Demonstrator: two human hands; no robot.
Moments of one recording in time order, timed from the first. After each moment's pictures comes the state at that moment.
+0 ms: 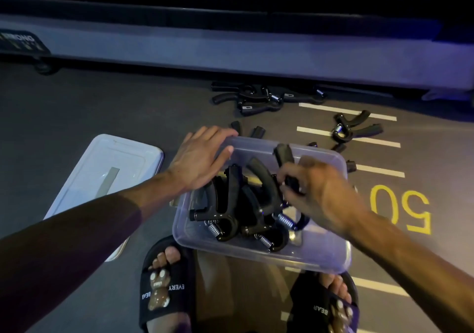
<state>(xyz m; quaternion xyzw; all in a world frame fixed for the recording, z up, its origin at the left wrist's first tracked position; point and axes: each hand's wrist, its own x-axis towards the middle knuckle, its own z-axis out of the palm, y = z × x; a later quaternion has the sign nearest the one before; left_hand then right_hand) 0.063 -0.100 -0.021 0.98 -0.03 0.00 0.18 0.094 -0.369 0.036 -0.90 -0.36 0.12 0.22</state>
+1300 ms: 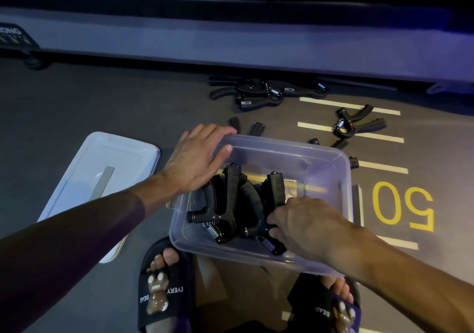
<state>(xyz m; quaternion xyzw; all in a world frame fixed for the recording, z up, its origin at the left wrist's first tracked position) 0.064 -0.098 -0.022 0.98 -0.03 -0.01 0.19 0.063 -0.339 0.044 -0.83 -0.40 0.36 -0.12</state>
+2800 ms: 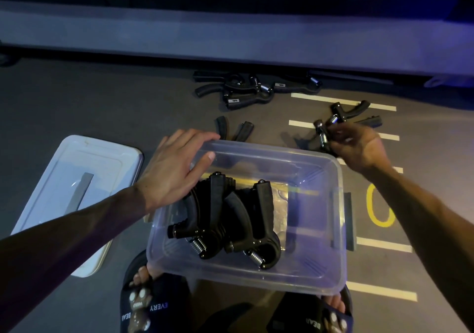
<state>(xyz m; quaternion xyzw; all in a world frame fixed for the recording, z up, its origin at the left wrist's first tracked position) 0.065 -0.096 -0.024 0.97 -0.03 -0.01 0.23 0.234 -0.445 -0.061 -0.90 -0.02 0.15 0.40</state>
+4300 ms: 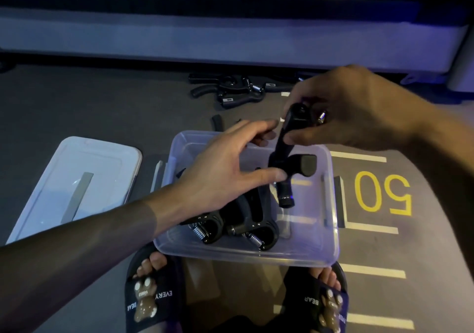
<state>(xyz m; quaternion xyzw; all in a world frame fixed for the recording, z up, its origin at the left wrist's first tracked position) 0.056 -0.181 0.046 0.86 -0.08 -0.01 0.50 0.166 -0.369 0.145 -0.88 -0.40 0.17 0.18</state>
